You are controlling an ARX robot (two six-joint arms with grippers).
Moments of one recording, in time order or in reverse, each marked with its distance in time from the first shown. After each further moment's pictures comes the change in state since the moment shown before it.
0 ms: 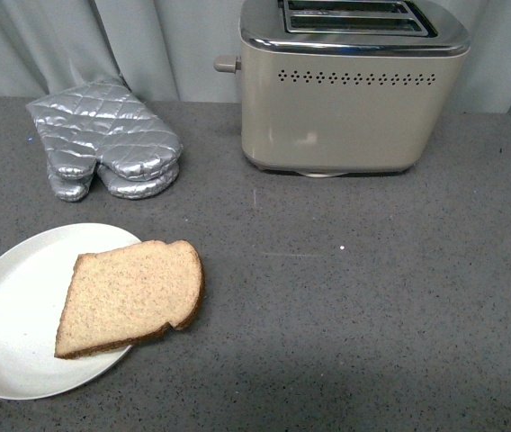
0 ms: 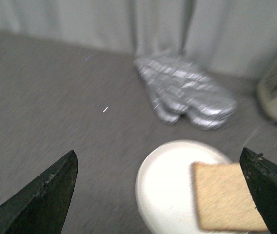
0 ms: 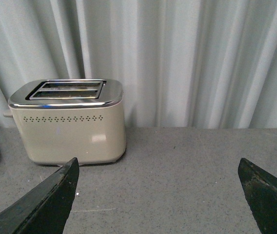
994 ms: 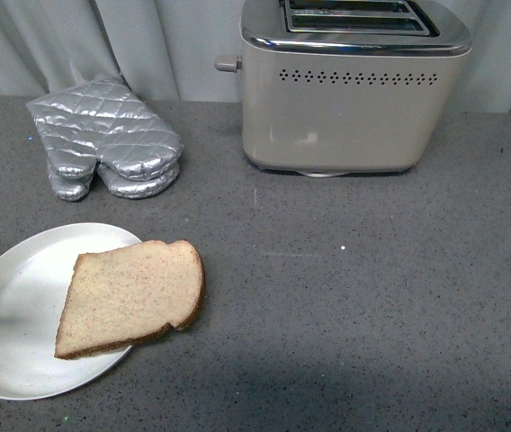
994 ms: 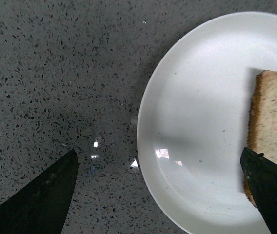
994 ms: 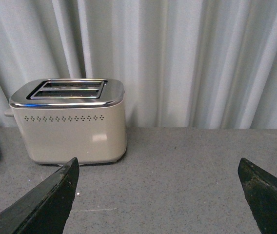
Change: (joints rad) left arm 0.266 1.526 0.397 0.375 0.402 0.081; right arm 0.000 0.000 0.000 0.000 -0.001 0.000
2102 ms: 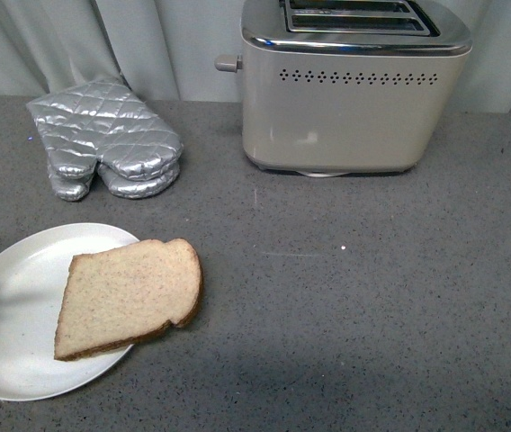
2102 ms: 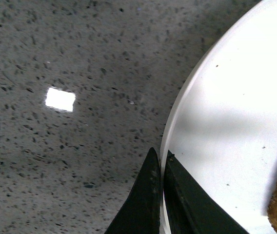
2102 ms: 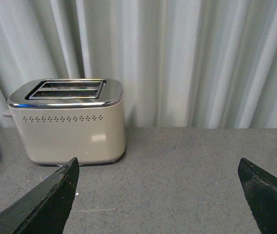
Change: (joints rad) left arm 0.034 0.241 0.206 -0.183 0.078 -0.050; right arm 0.000 0.000 0.000 0.000 0.000 0.000
